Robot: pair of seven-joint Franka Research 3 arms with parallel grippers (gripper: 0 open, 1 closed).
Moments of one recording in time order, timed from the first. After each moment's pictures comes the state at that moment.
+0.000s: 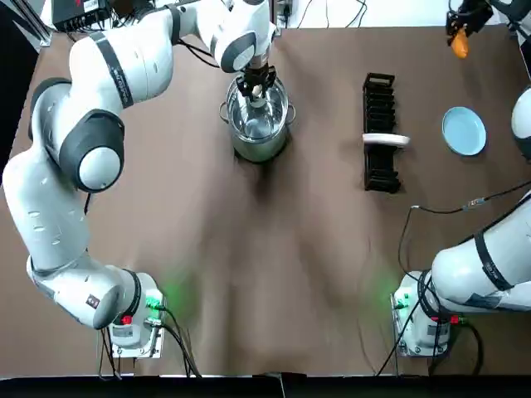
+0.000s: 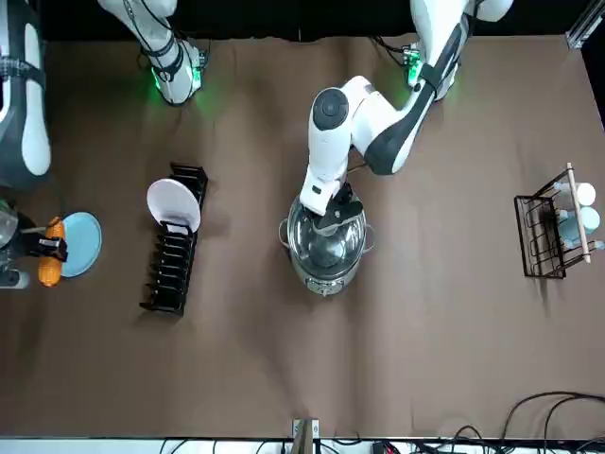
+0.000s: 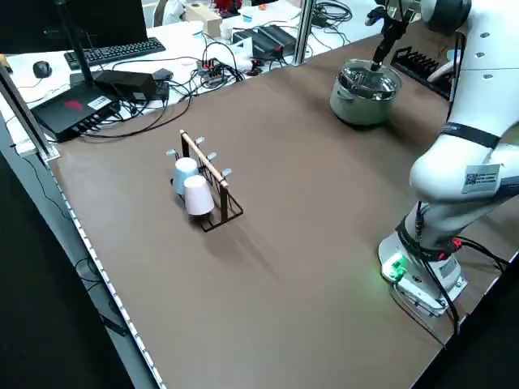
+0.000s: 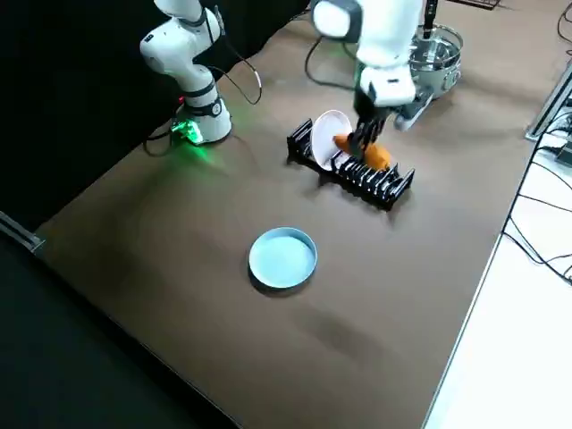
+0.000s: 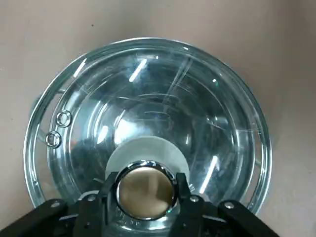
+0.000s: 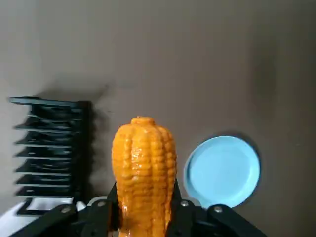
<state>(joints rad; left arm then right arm) -0.48 0.49 -0.33 -1.56 0.26 2.08 -1.17 -0.10 0.30 -0.06 -1.61 -0.10 1.92 -0.11</state>
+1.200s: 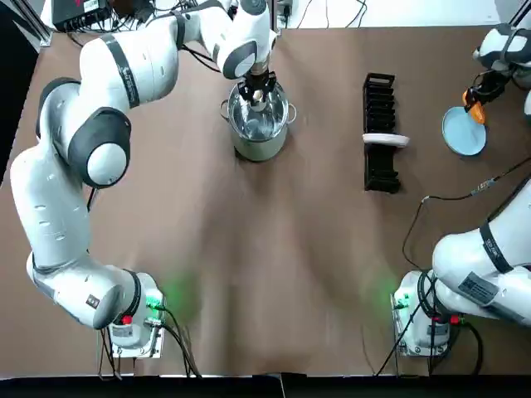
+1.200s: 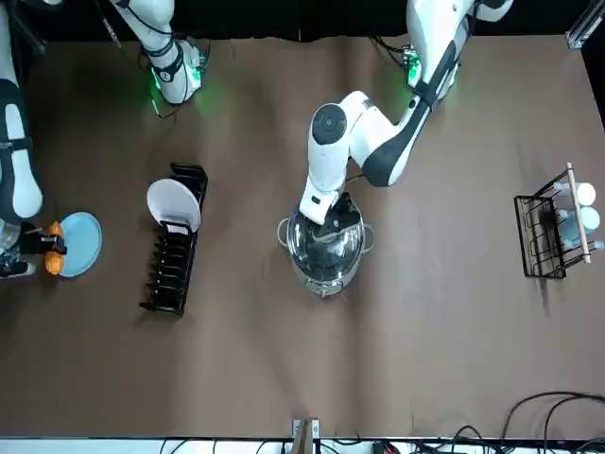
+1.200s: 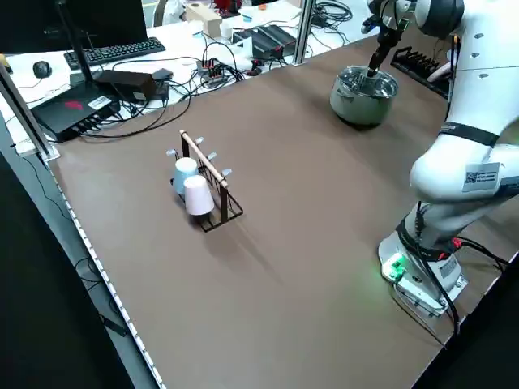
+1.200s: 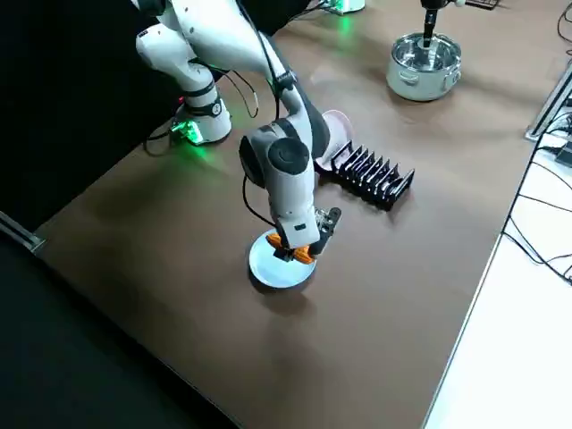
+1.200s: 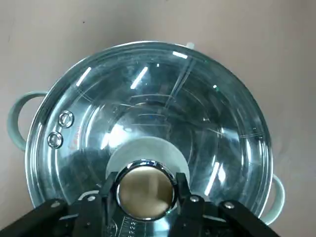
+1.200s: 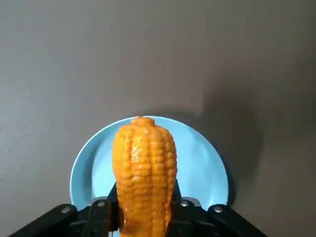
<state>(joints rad) -0.48 0.54 -0.32 -1.56 0.28 2.13 -1.17 -0.44 0.54 -0.05 -1.79 -0.01 2.28 -0.57</state>
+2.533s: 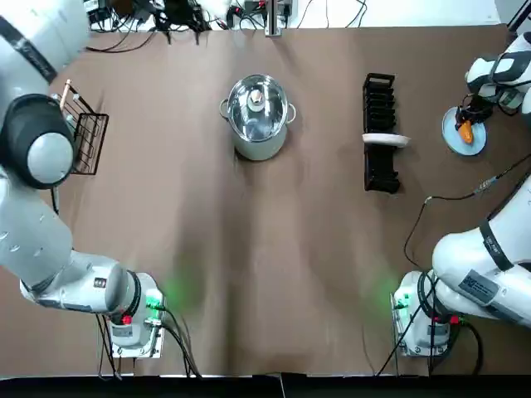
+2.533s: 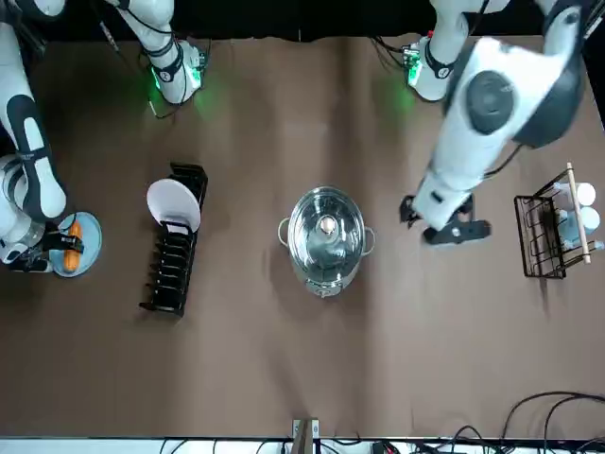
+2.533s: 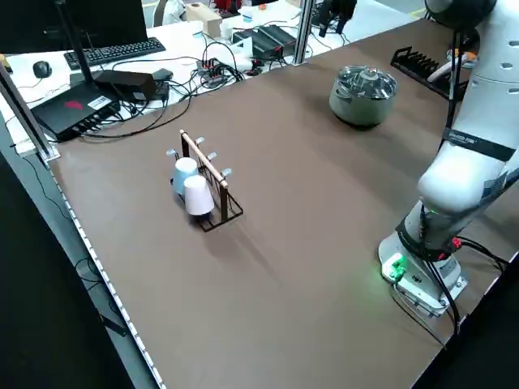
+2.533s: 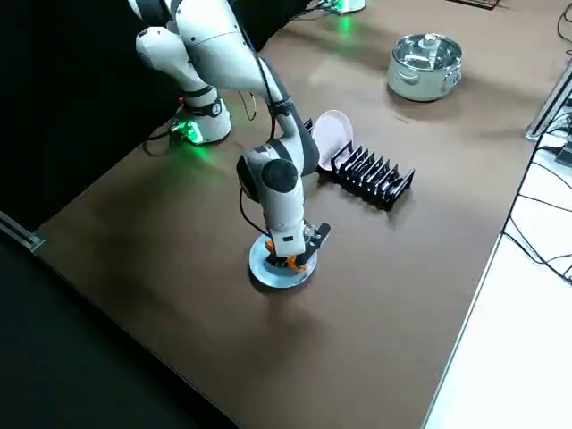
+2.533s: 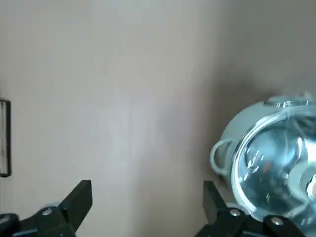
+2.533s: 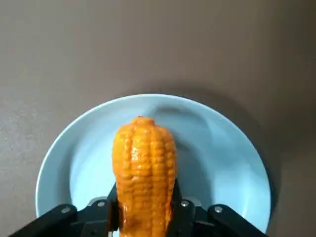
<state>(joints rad) -0.12 0.27 -0.35 -1.52 0.21 1.76 -0.57 -0.46 0.59 -0.04 -1.90 -0.01 2.45 -0.46</state>
